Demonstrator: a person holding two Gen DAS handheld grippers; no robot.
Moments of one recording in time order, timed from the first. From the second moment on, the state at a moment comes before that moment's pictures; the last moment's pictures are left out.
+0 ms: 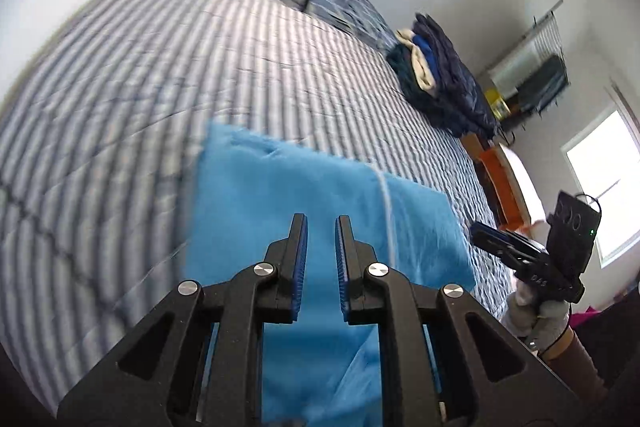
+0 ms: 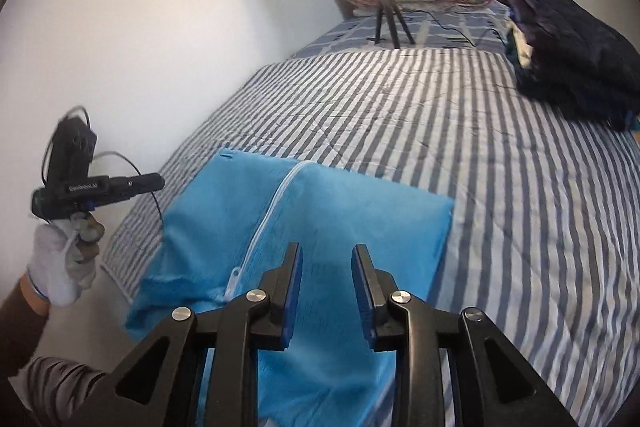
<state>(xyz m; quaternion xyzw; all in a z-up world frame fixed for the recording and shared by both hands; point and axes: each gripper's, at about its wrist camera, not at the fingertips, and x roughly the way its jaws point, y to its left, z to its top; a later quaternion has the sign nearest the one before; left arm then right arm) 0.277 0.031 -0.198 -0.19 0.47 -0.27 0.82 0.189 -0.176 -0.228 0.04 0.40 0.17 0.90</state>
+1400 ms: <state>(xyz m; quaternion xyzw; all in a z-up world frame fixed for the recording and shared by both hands) 0.132 0.003 -0.210 -0.09 0.50 -0.35 0.79 0.114 -0.108 -0.224 -0.11 0.44 0.35 0.82</state>
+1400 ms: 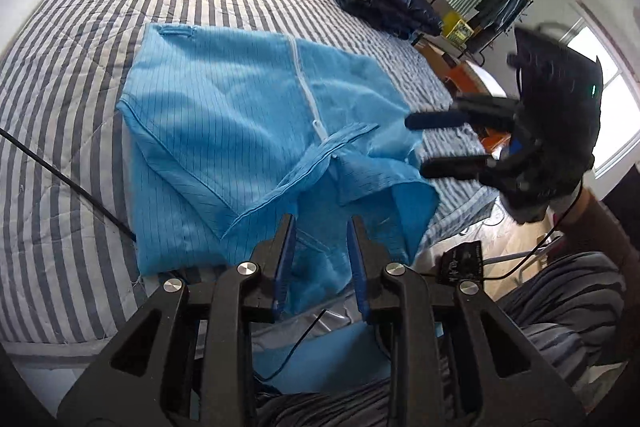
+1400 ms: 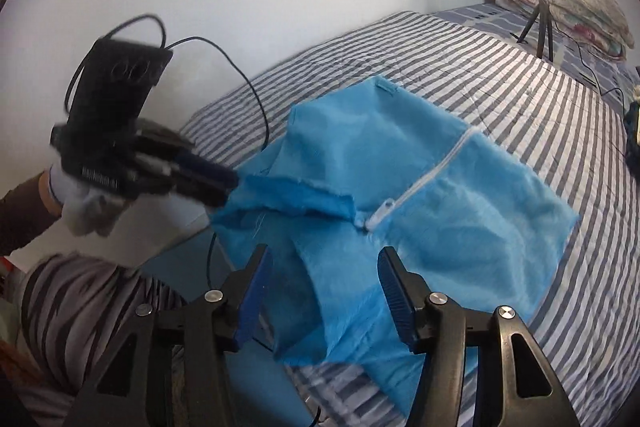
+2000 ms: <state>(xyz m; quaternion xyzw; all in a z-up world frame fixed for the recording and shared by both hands) 0.139 0.003 -0.272 -0.08 0.53 -0.35 0.77 0.206 -0.046 -0.262 -0.18 0.48 0.39 0.77</state>
